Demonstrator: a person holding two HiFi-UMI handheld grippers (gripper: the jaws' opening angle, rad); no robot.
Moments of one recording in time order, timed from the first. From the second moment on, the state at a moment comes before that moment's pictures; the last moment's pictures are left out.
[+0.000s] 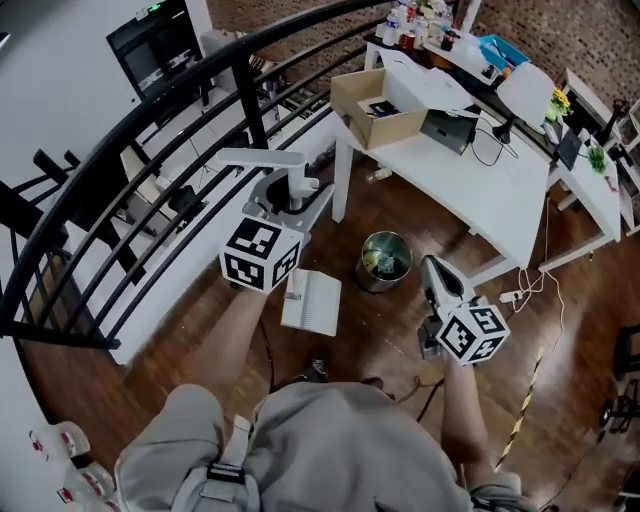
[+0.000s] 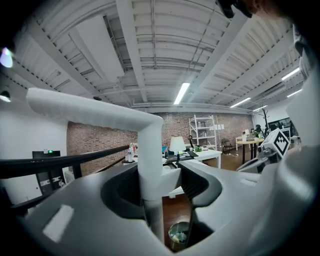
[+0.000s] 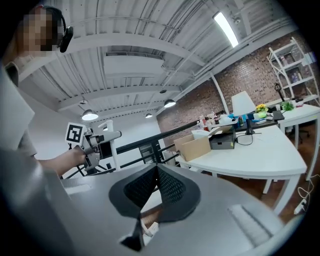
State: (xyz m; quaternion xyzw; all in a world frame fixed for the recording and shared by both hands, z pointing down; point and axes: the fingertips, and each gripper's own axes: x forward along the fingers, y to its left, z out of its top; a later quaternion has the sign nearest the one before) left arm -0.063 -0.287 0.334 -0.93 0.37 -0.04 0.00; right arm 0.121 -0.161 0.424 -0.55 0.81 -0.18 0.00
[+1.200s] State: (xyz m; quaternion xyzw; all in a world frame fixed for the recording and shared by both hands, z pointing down) left arm -0.120 -0.267 0.638 -0.89 0.42 -0.14 -0.14; right arm 0.049 -0.174 0.479 -0.52 0.82 -0.22 -0.09
